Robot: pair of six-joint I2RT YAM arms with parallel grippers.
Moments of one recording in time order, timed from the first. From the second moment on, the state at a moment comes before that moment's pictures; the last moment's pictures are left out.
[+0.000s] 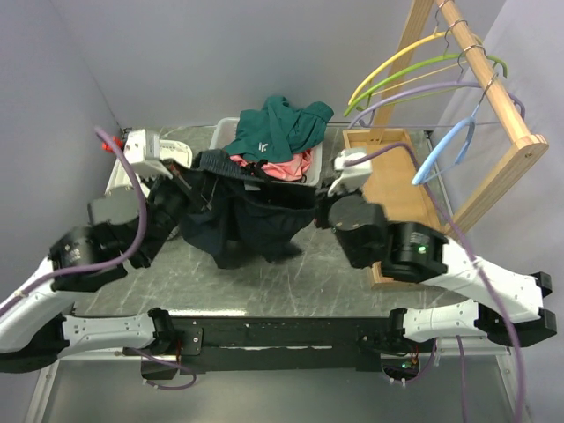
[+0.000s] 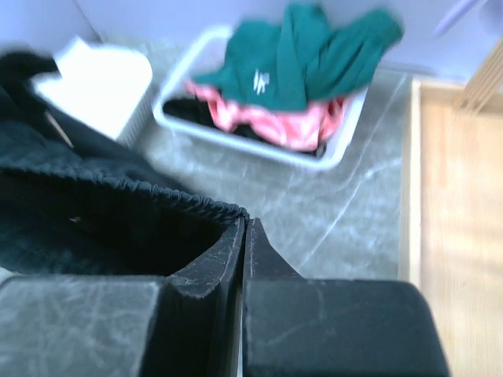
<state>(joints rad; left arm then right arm) -1.15 0.92 1.46 -0.58 -0.80 -0.58 1.26 1.12 1.43 -0.69 0.95 0.39</state>
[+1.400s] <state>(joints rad) -0.59 0.94 0.94 -0.44 -0.05 -0.65 1.38 1.07 0.65 -0.03 0.83 0.56</state>
